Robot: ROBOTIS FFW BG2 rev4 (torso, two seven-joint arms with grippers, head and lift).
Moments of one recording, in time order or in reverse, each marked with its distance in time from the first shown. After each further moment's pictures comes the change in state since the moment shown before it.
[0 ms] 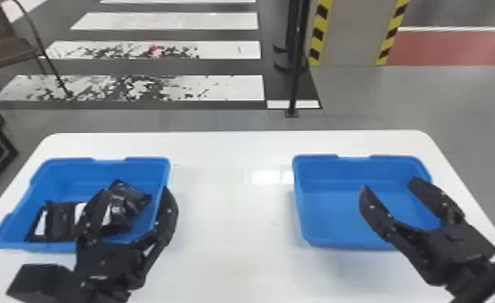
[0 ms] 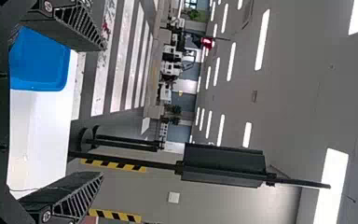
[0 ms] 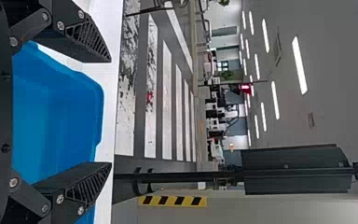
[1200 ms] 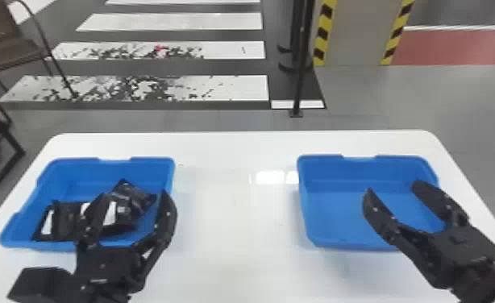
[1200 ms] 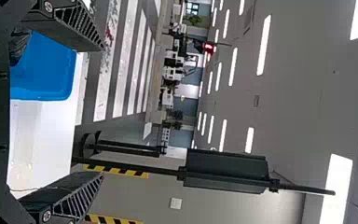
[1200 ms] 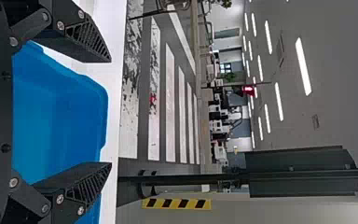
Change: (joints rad) left arm 0.015 -0.009 0.020 0.000 0.002 -0.002 0.000; right arm 0.001 -0.002 0.000 -0.002 -0.006 0.017 0.008
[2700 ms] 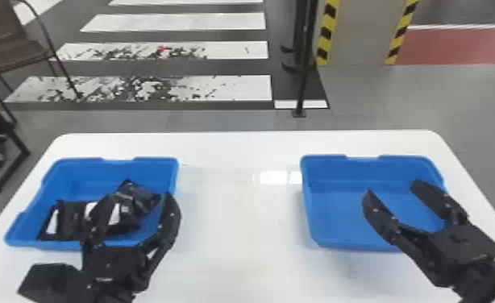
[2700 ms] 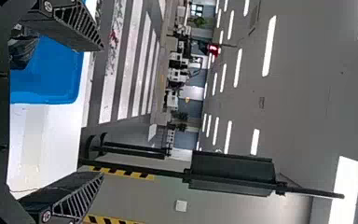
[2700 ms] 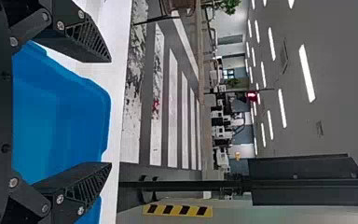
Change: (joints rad) left arm -0.005 -0.007 0.008 0.005 -0.002 0.024 -0.005; right arm -0.023 -0.005 0.002 0.019 0.011 0.013 0.029
